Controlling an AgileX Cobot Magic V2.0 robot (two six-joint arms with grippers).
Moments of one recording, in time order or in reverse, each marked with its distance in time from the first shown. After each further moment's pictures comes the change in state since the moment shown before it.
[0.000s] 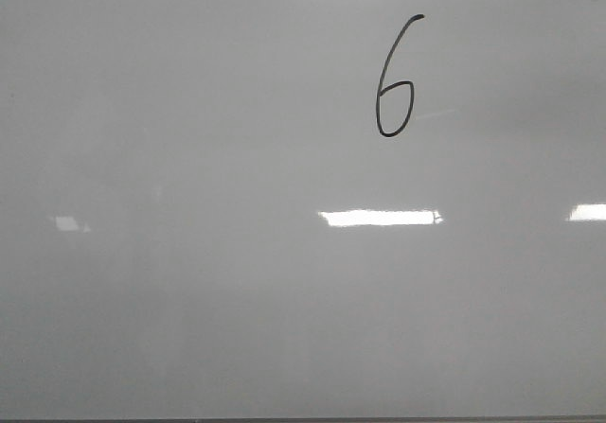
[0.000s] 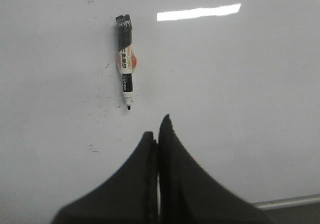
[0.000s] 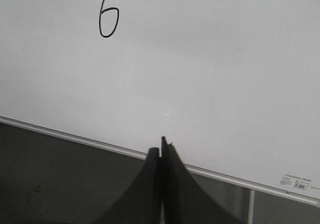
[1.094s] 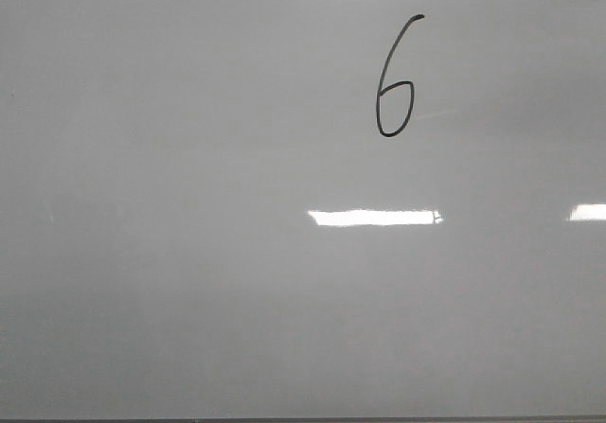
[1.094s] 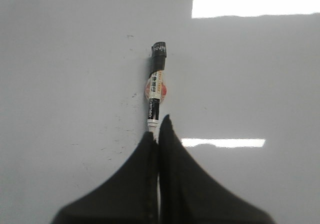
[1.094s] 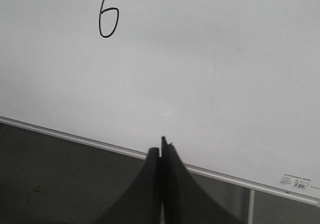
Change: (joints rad) left arm 0.151 -0.446 0.828 -0.045 -0.879 0.000; right arm 0.000 0.000 0.000 0.000 0.000 0.000
